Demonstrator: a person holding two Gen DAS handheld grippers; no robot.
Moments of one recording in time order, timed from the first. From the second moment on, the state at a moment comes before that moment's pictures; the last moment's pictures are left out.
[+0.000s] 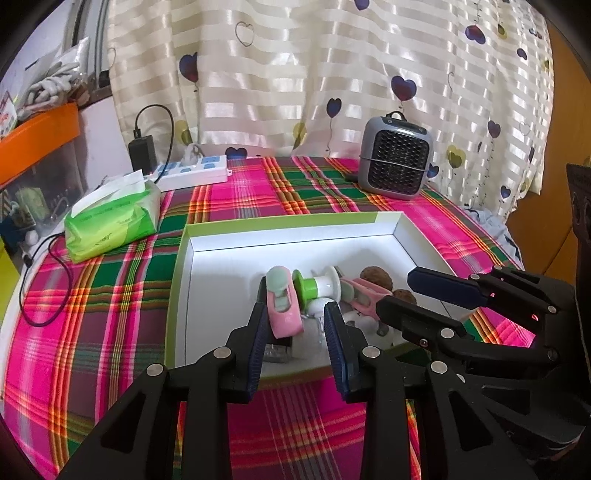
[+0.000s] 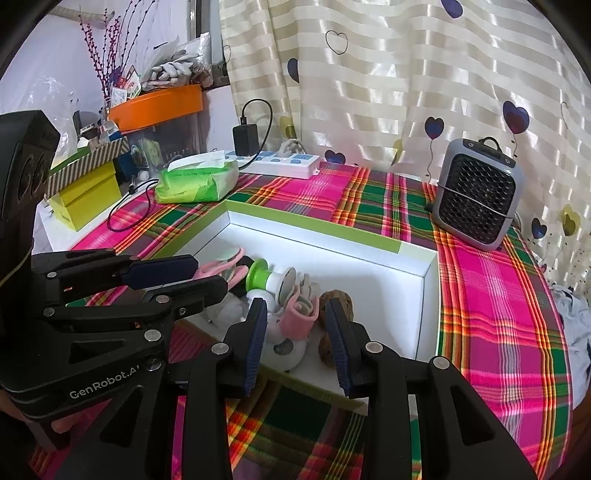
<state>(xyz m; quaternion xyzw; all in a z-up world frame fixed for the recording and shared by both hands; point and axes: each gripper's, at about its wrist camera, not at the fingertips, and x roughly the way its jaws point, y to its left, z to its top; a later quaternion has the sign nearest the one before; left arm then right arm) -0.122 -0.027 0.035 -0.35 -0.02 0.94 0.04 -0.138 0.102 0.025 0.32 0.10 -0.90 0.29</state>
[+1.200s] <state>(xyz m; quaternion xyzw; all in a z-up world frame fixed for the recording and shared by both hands) -0.085 -0.010 0.012 -0.39 -0.01 0.92 0.03 -0.107 0.113 0.002 0.39 0.09 -0.88 0.26</state>
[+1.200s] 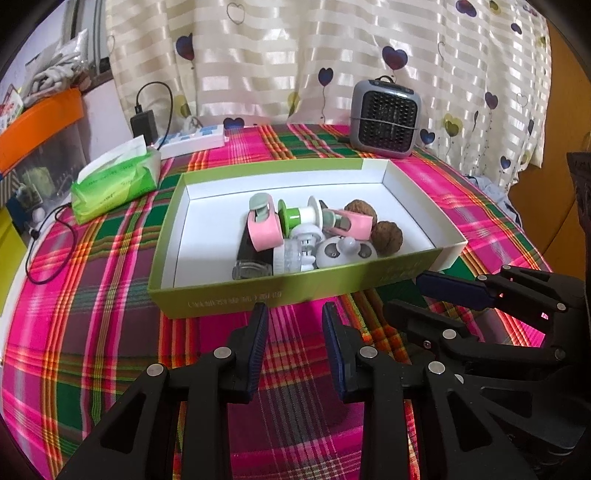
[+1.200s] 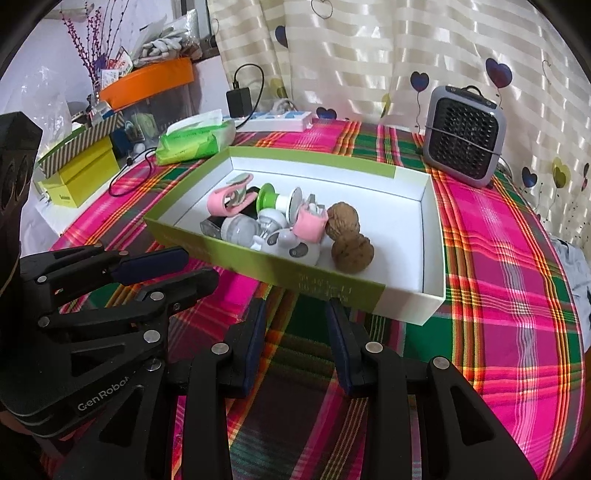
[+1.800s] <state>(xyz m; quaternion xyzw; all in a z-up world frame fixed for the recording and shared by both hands) -0.095 -0.009 0.003 -0.42 0.00 0.91 0.02 -0.116 0.110 -0.006 0.42 0.10 -0.87 0.25</state>
